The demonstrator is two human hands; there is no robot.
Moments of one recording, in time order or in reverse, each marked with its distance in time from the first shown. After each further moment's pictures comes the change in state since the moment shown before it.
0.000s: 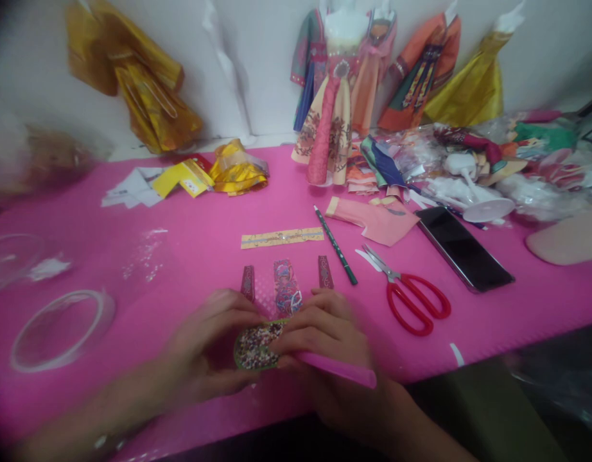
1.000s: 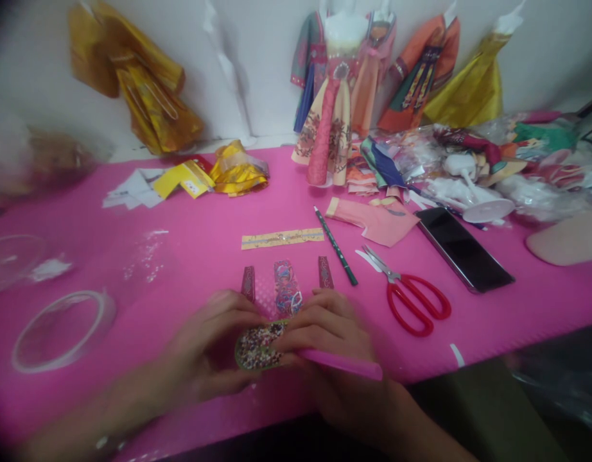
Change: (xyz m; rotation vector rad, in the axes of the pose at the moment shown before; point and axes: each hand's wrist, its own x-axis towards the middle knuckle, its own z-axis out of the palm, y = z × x) left_hand 0.002 0.001 0.000 -0.001 0.001 -0.011; right_hand -0.003 0.003 -0.002 -0.007 0.003 0.015
